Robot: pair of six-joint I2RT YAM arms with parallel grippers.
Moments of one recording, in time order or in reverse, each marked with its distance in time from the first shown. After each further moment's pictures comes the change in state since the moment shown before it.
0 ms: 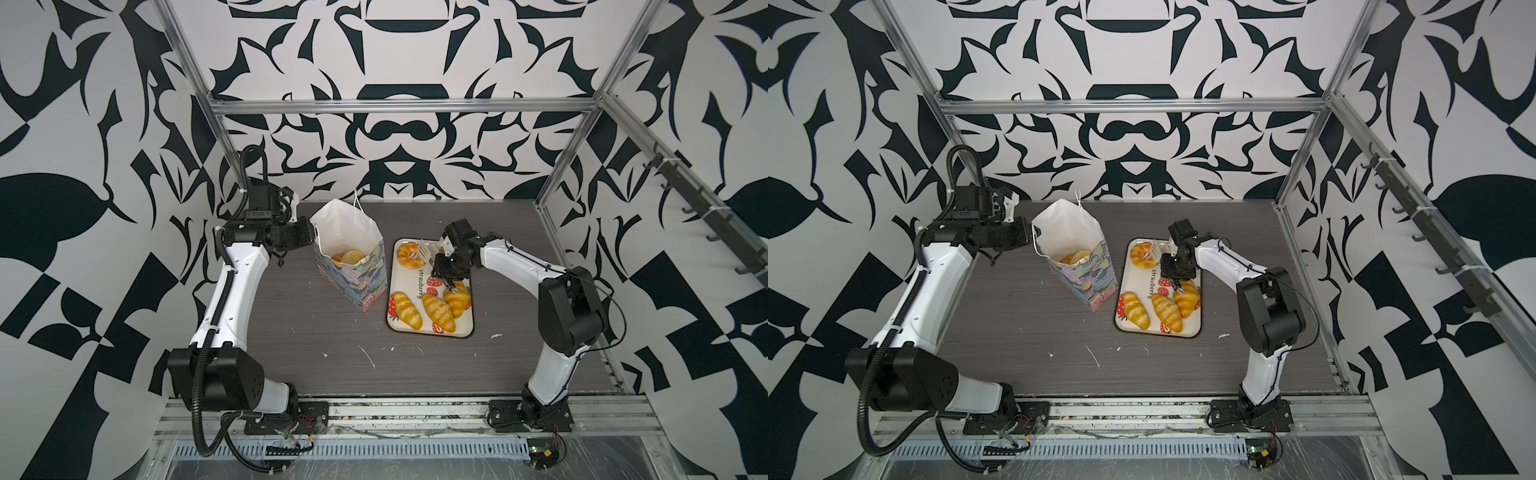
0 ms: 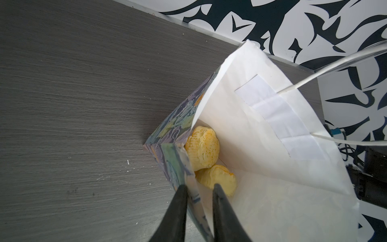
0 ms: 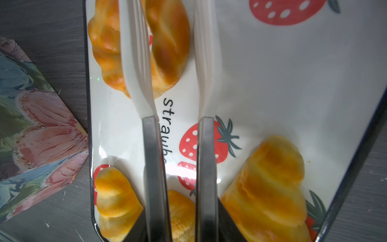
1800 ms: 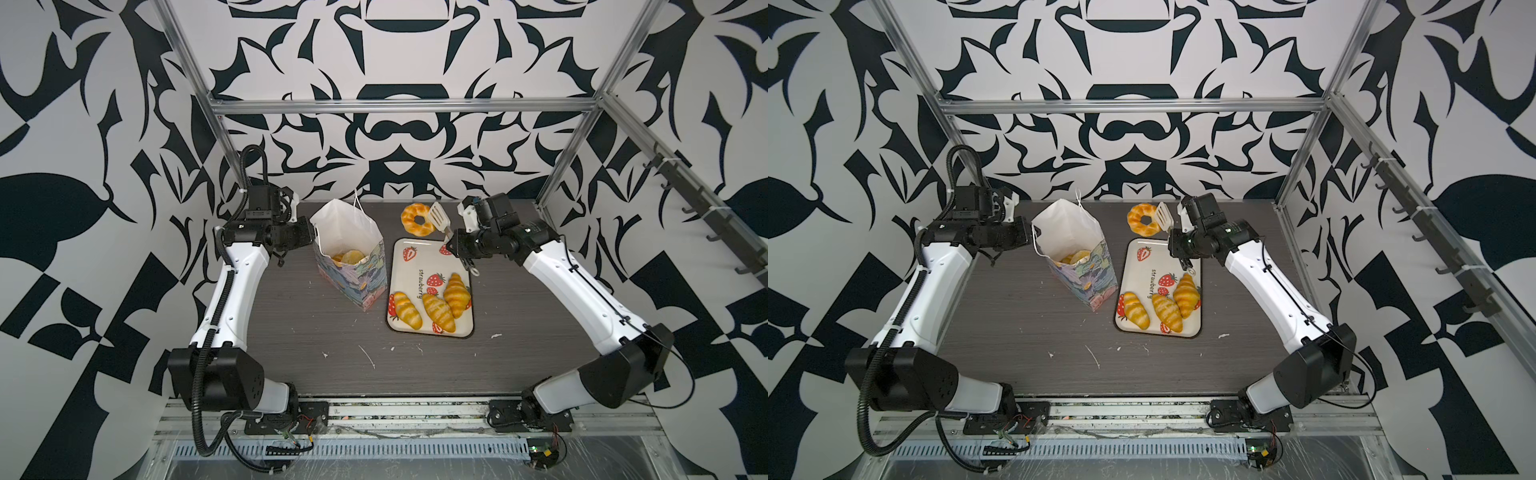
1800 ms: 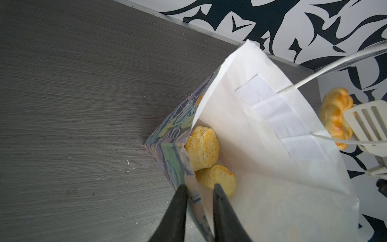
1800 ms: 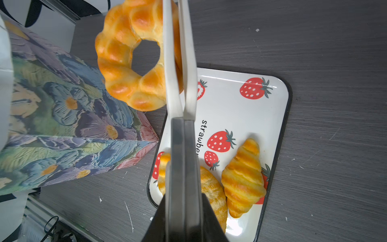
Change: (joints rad) left arm 0.000 0.000 0.000 0.000 0.000 0.000; right arm 0.039 -0.354 0.190 -0.214 0.061 -0.032
